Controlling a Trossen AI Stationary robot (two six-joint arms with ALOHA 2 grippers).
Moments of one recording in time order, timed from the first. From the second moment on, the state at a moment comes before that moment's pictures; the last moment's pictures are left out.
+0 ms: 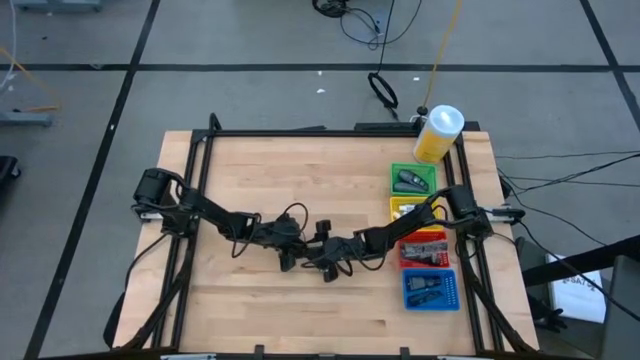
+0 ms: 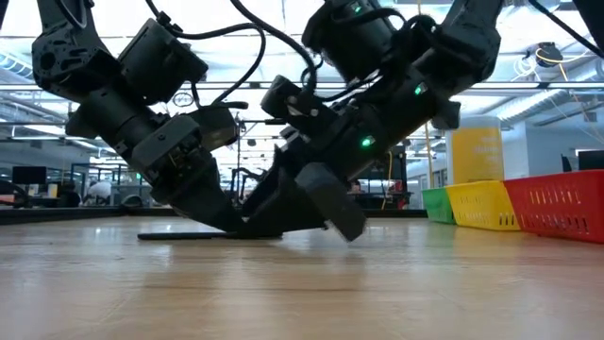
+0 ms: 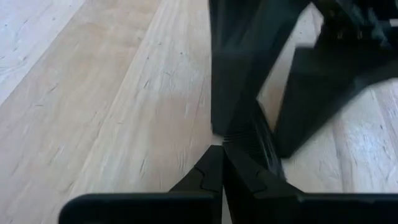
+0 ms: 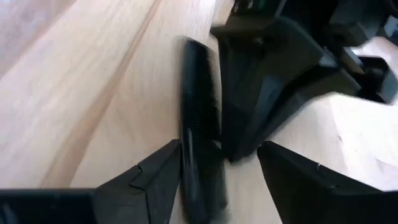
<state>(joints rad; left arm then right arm) -0.18 1.82 0.53 0.47 -0.03 -0.42 0.21 2.10 1.09 0.38 0.35 -0.33</state>
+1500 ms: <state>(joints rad) -0.22 1.66 0.53 0.32 -0.02 -0.43 0.19 2.03 1.09 0.29 -0.07 -0.14</state>
